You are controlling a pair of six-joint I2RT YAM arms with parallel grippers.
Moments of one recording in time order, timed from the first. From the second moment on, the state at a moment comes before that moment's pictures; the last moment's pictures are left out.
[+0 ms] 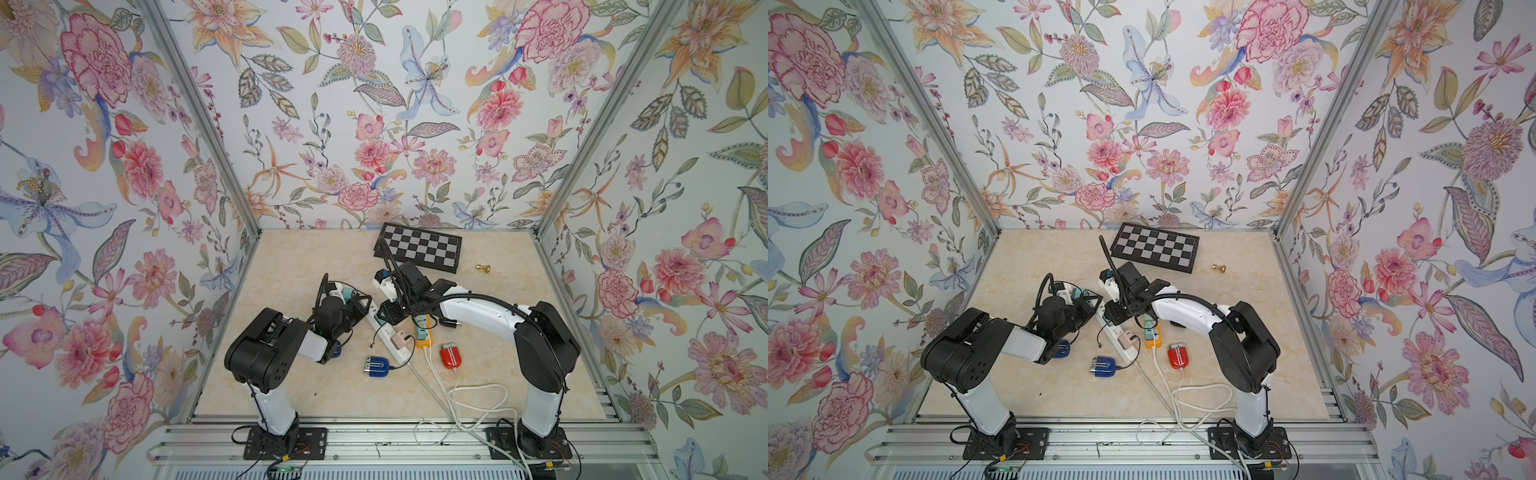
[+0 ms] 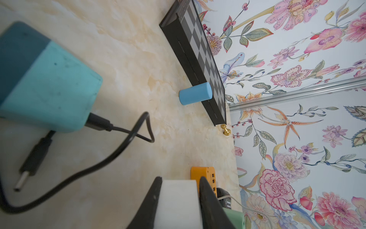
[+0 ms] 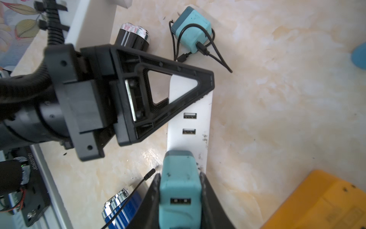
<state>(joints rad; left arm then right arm) -0.41 1.78 0.50 0.94 0.20 -1.09 0.85 1.87 1.39 -0.44 -0.15 0.14</state>
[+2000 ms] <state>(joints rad) -0.42 1.93 0.71 0.73 0.26 -1.03 0.91 1.68 1.28 -0.39 0.01 0.05</state>
